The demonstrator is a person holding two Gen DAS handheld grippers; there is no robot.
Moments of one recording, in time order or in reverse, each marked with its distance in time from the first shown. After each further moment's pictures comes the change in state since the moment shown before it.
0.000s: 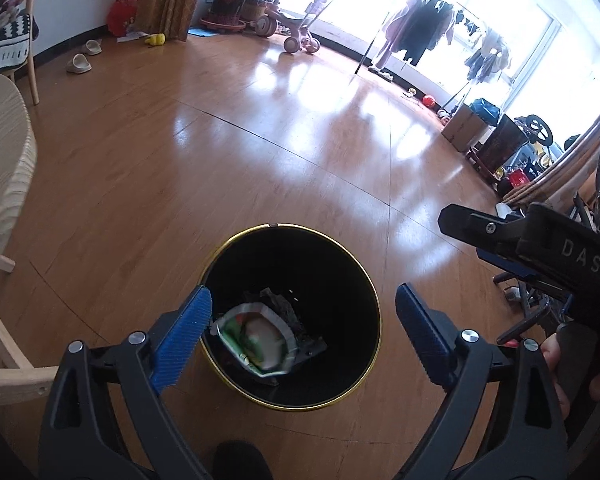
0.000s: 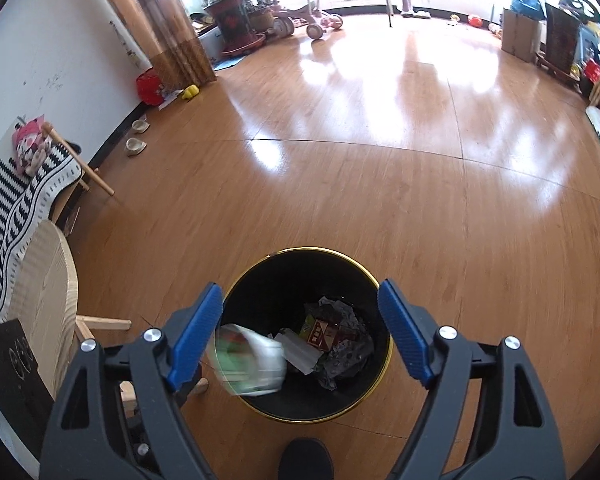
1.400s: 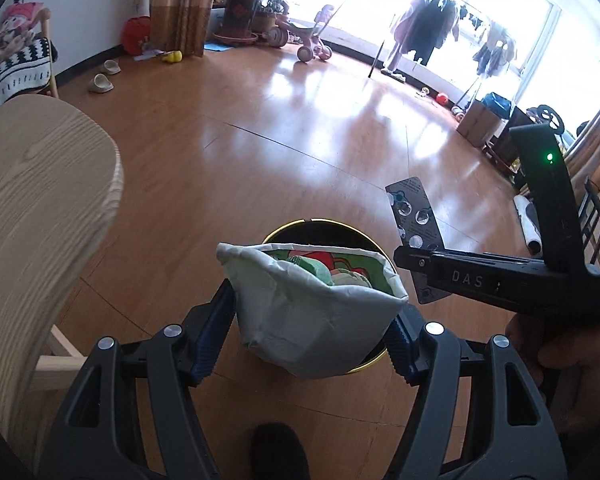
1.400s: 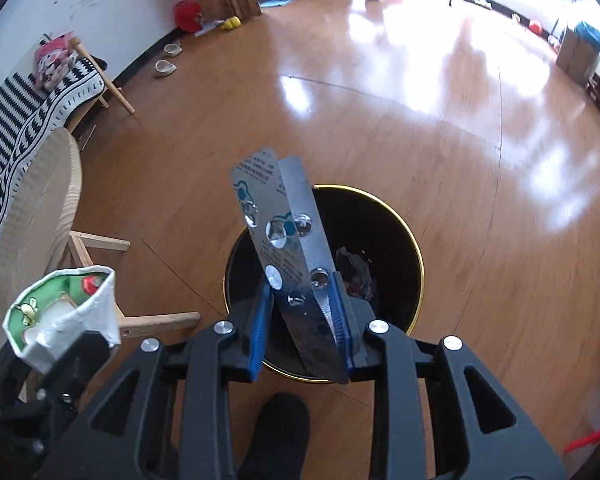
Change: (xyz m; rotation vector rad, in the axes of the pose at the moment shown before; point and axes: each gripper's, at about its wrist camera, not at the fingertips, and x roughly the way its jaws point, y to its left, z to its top) left arm -0.047 0.002 -0.020 0.049 -0.013 0.093; right arm 0.027 0.017 -0.021 -0.190 0.219 0.033
